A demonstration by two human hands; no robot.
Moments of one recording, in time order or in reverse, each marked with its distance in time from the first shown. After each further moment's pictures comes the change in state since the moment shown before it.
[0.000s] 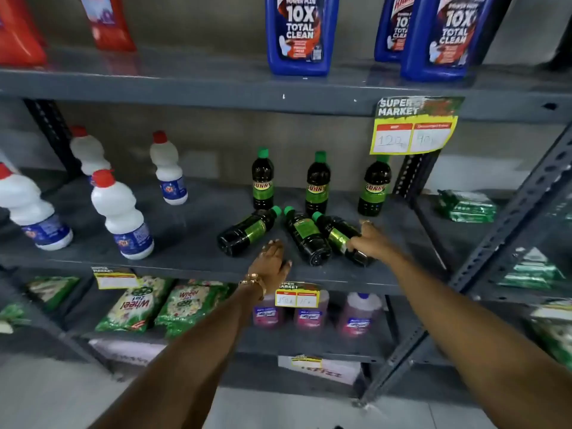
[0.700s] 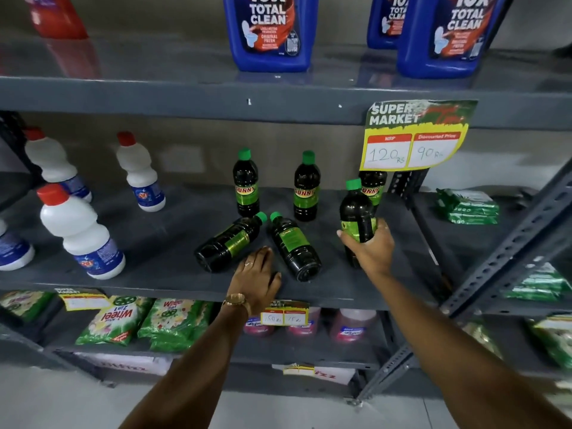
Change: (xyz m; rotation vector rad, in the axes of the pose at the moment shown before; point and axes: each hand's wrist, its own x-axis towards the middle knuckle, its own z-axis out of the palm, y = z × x) left_hand 0.014 -0.008 0.019 0.256 0.162 0.036; right_hand 0.039 0.037 0.031 0.590 0.586 -0.152
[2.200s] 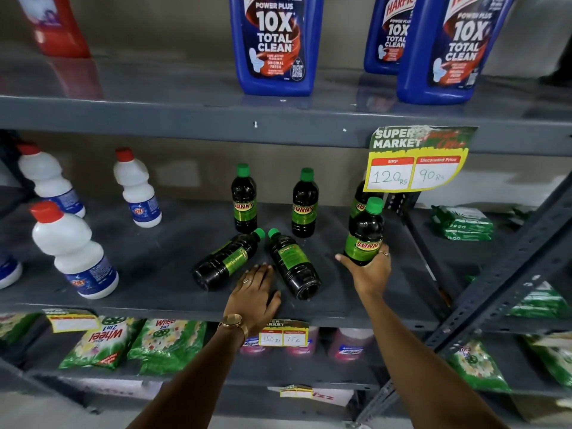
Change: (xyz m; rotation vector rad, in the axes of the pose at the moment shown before) left_hand 0.002 -0.002 0.000 -0.050 0.038 0.050; right_hand 0.000 0.020 0.018 0.091 0.150 0.082
